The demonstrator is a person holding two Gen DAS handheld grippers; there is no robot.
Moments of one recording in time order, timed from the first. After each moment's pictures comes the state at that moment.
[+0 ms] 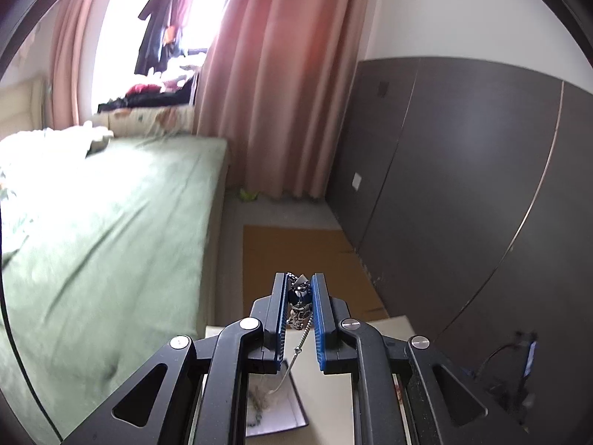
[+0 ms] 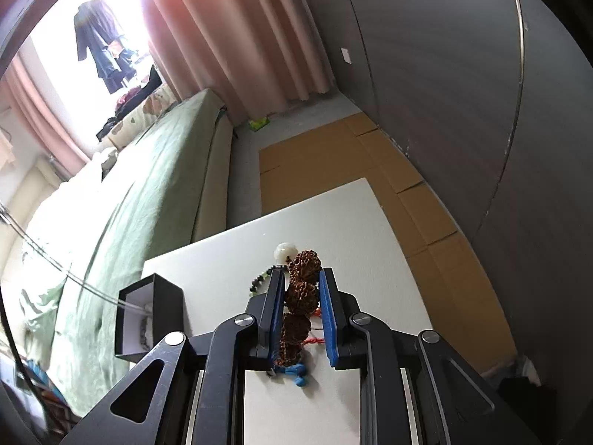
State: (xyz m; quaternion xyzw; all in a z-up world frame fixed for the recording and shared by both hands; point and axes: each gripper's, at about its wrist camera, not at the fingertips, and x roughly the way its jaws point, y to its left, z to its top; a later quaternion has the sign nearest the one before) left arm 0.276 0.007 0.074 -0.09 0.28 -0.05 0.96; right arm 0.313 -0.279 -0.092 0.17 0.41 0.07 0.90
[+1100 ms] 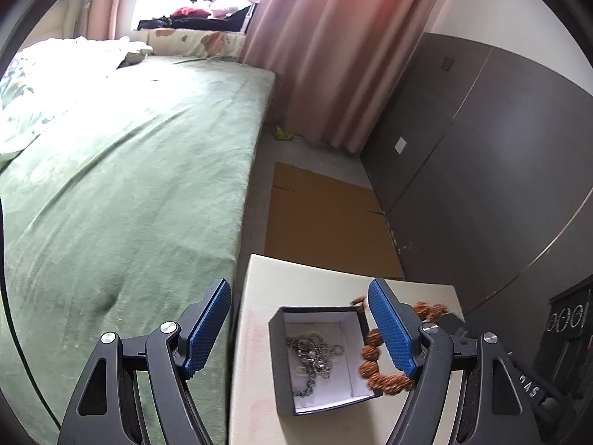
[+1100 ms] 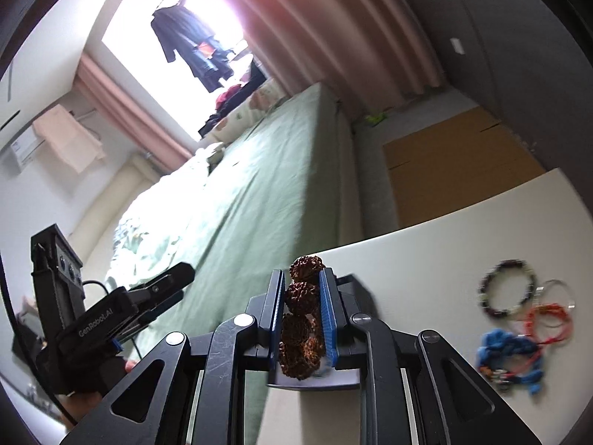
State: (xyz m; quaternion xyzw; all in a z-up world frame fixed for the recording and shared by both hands) left arm 0.292 0.093 -0.026 -0.18 0.37 0.00 0.91; right arm 0.332 -0.115 -0.092 0.24 0.36 0.28 0.86
